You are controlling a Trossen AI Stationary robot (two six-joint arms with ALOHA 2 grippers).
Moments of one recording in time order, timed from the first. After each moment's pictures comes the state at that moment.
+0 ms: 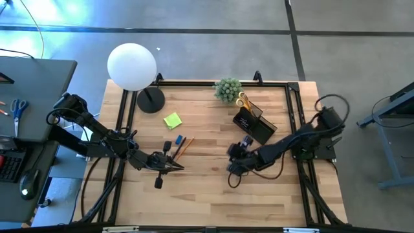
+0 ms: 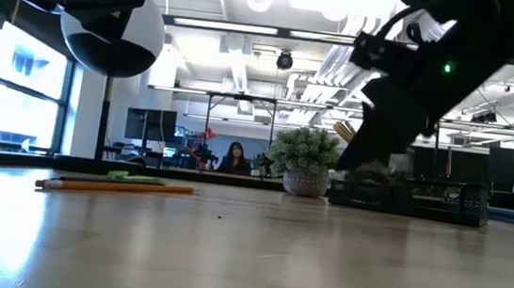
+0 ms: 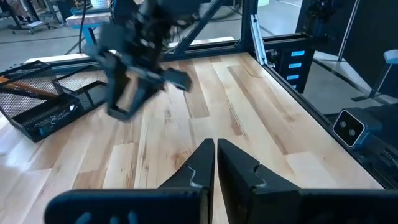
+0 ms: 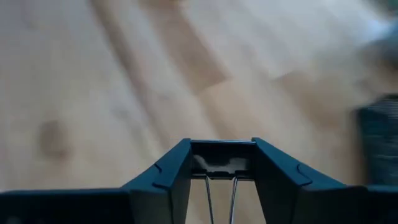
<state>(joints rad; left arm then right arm) -0.48 1.23 0.38 0.57 -0.44 -0.06 0.38 1.69 0.87 -0.26 0.69 0.65</state>
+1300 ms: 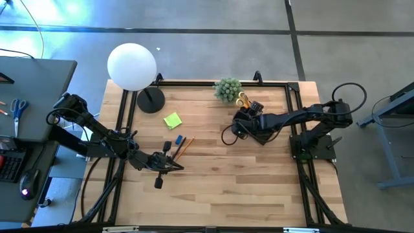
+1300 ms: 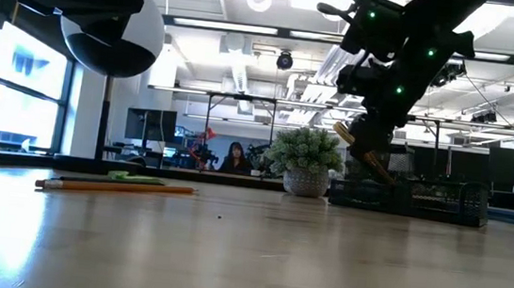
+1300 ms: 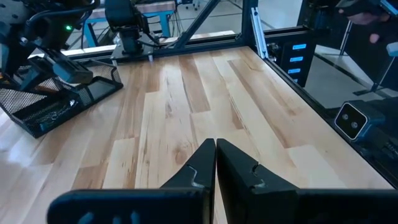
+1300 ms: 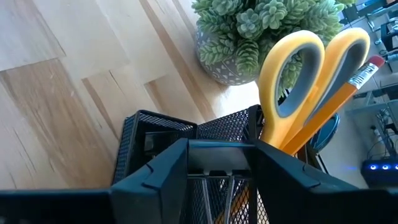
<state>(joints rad) -0.48 1.23 0.38 0.54 -0.44 -0.06 -0.05 1.55 0.87 -0.49 0.79 0.20</state>
